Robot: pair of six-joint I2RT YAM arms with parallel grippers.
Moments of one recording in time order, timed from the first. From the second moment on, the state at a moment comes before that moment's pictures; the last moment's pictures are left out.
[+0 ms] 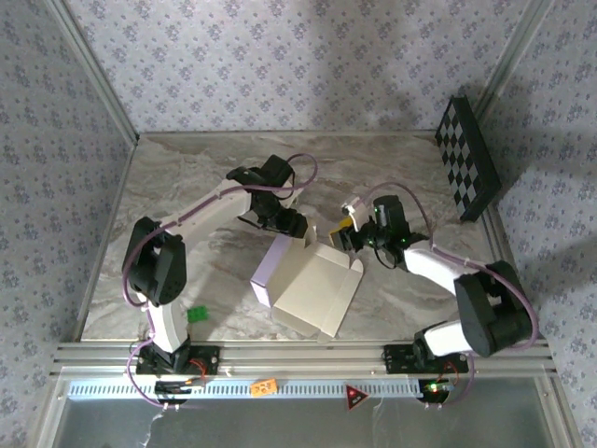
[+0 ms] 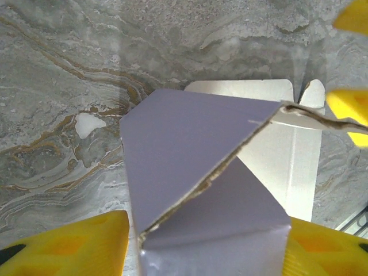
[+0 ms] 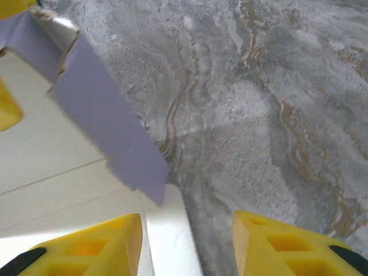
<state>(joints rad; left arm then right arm) -0.66 1.82 1.53 -0.96 0.32 -0.23 0.36 1.42 0.65 0.15 -0.50 -0.14</state>
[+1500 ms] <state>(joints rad) -0.55 1.52 1.27 -0.93 0.32 -0.30 0.47 1.81 0.98 0.10 -0.90 -0.41</state>
